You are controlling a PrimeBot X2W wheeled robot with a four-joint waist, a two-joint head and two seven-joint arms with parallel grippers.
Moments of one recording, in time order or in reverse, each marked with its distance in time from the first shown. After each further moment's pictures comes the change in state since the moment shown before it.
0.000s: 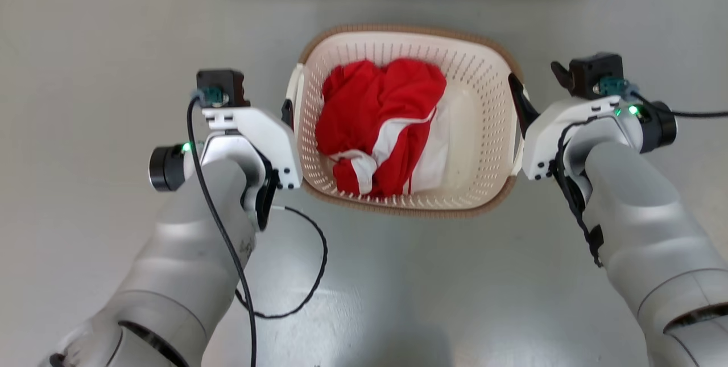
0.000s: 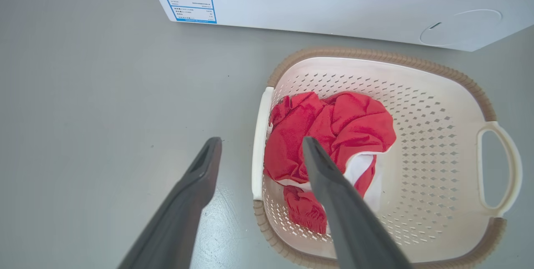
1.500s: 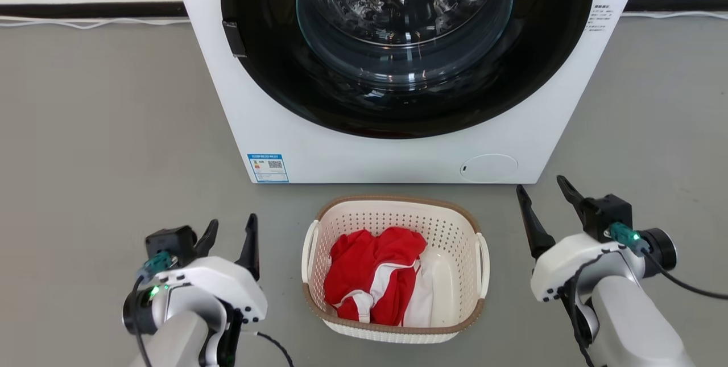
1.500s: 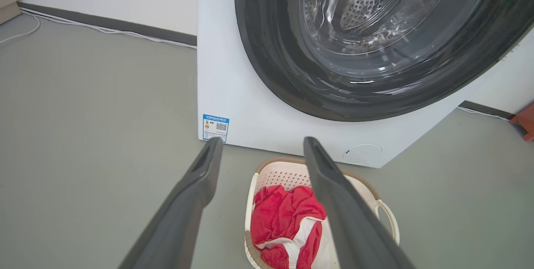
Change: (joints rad) left arm 0.653 0.180 0.398 -0.620 0.269 0.034 -0.108; right arm 0.578 -0.015 -0.140 -0.529 -0.082 0.000 -0.037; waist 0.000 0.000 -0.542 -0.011
